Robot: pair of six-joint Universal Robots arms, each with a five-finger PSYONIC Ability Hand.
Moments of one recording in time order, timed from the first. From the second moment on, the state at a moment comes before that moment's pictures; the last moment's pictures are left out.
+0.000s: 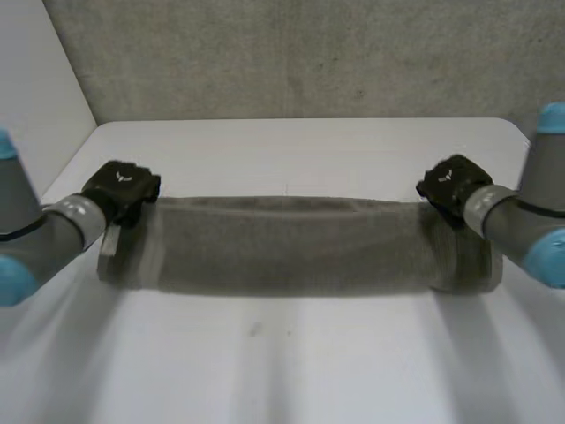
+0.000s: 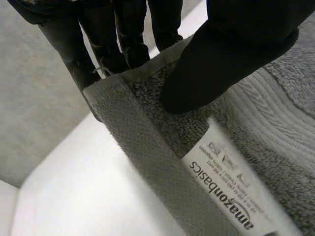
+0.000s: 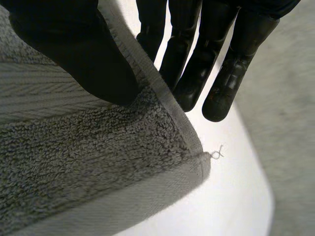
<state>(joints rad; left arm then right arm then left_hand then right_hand) 4.59 -2.12 -1.38 3.20 -1.25 3.71 1.80 -0.93 1.18 0.13 1.42 2.23 1.19 1.22 1.22 1.22 1.03 0.97 1.18 1.19 1.19 0.98</state>
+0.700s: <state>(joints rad) 4.50 -2.28 -1.26 3.53 -1.32 3.67 1.85 -0.91 1.25 -0.30 1.50 2.33 0.19 0.18 0.18 0.18 0.03 0.21 0.23 0.22 0.23 0.07</state>
